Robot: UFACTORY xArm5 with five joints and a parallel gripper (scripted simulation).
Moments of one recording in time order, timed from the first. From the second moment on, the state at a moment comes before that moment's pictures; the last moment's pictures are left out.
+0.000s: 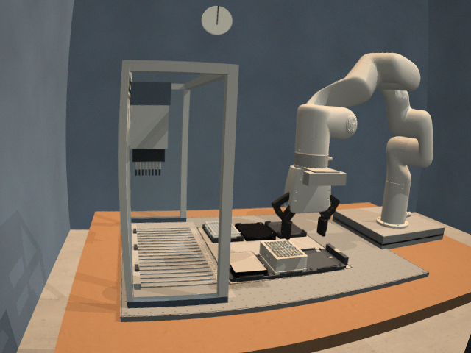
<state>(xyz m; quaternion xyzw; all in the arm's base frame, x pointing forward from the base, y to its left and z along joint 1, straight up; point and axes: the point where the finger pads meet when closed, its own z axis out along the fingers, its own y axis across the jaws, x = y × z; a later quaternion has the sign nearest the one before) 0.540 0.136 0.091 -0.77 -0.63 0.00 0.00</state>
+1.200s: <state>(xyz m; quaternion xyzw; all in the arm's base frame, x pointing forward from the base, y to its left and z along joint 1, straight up) 0.540 0.136 0.053 -0.77 -0.63 0.00 0.00</state>
